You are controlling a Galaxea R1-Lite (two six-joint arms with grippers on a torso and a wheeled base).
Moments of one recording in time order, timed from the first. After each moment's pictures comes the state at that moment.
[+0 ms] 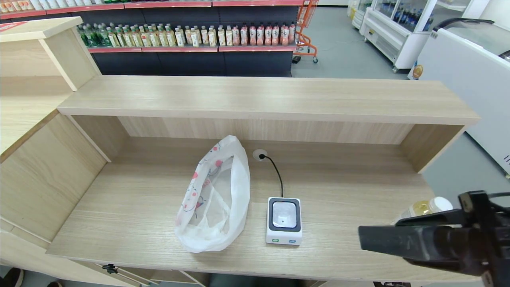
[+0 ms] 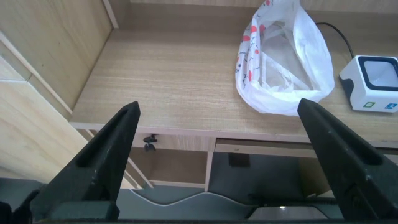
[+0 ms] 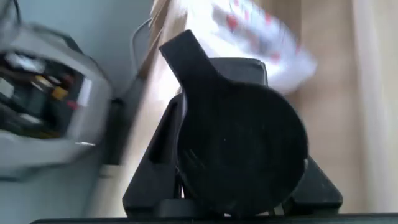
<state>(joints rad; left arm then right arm) 0.00 0.00 0.00 0.00 -0.01 0.00 0.19 1.16 -0.72 0.21 0.83 -1.28</state>
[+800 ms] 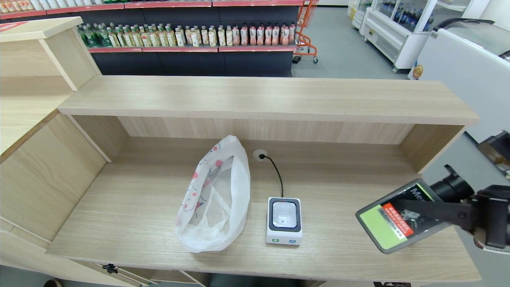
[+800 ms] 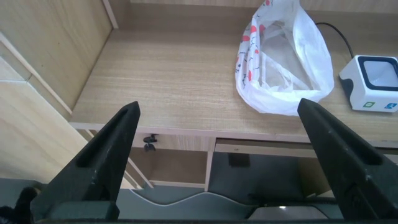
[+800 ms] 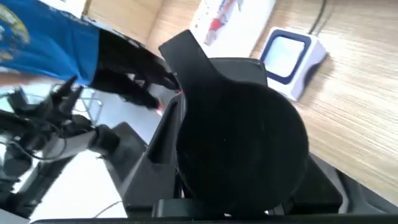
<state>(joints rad) 0.00 0.00 0.00 0.00 -0.01 0.00 0.15 1.18 -0.55 -0.31 0.77 0.30</state>
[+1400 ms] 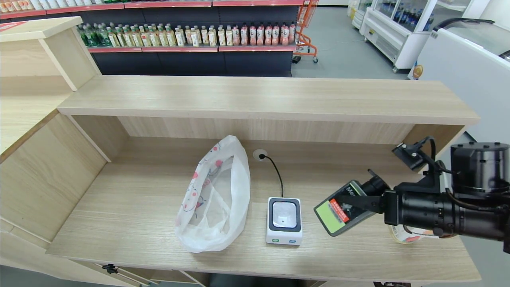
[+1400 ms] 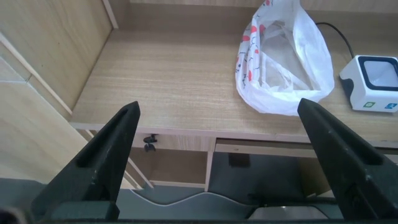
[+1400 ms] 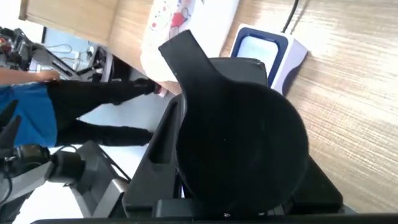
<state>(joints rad) 0.00 0.00 0.00 0.00 -0.01 0.00 0.31 1.54 -0.56 -0.59 0.55 0.32</state>
